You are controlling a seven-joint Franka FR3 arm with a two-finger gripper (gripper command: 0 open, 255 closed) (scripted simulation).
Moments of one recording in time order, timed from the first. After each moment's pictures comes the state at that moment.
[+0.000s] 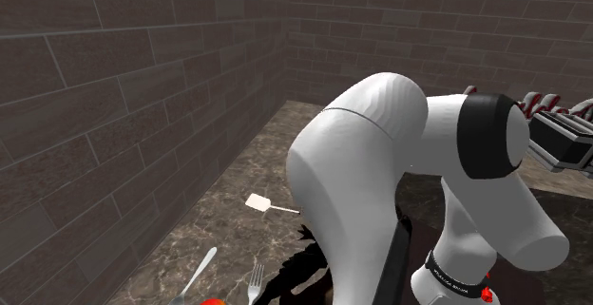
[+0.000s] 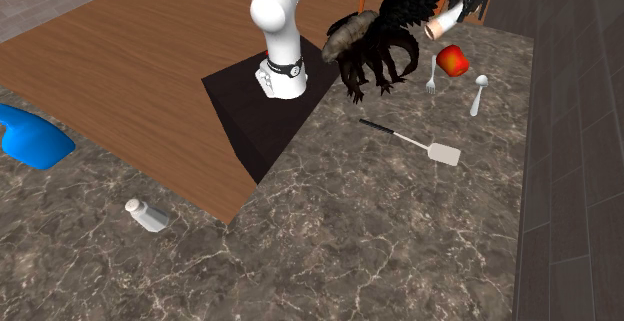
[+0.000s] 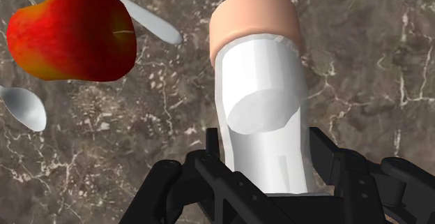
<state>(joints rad) 0.71 0.72 0.72 -1.43 -0.54 1.74 0.39</state>
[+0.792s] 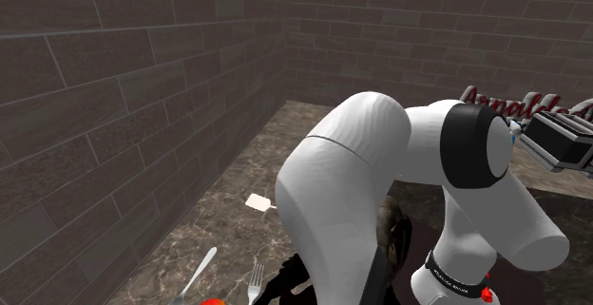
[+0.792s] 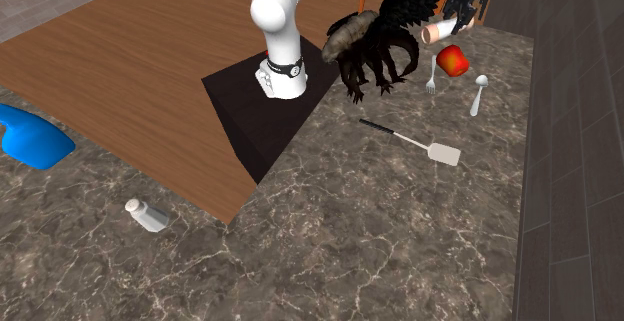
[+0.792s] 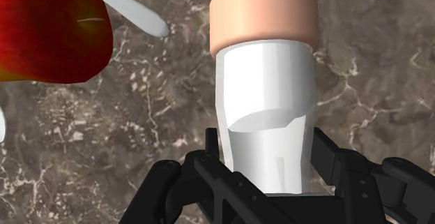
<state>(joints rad) 0.72 0.77 0.69 -1.46 -0.58 1.83 0.42</state>
